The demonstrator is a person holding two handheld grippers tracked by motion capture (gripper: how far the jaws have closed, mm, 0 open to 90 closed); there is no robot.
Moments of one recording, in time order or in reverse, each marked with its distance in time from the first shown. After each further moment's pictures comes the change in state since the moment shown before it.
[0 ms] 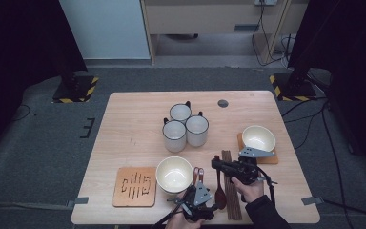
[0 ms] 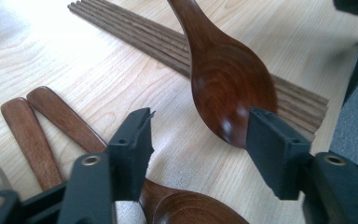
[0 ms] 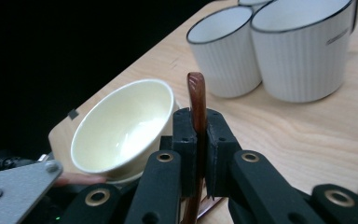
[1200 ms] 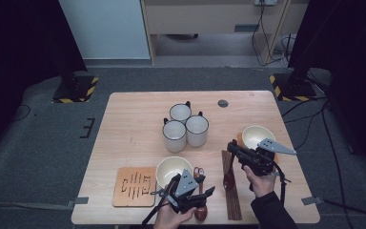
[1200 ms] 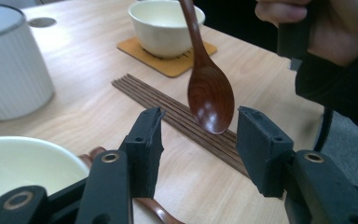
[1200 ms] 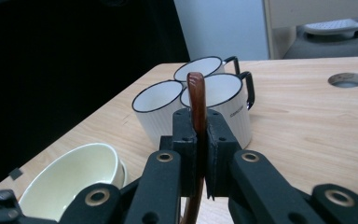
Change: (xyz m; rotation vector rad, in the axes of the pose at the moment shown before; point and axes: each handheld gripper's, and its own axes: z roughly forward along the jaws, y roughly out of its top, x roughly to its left) left arm 0.023 0.032 -0.056 -0.208 0.005 -0.067; right arm -0.013 0.024 -0.032 -0.209 -0.189 -0.022
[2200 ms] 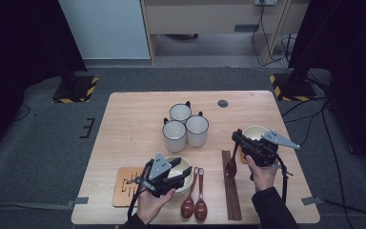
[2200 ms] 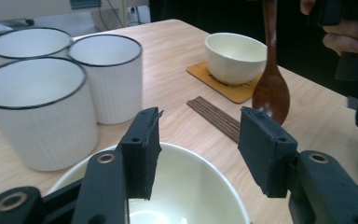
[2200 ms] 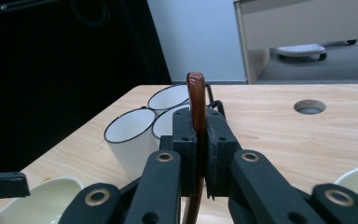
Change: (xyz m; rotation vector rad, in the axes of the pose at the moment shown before) left arm 0.057 0.009 -0.037 -0.078 0.155 -0.080; right arm -0.013 0.017 0.007 -0.075 -0.083 -0.014
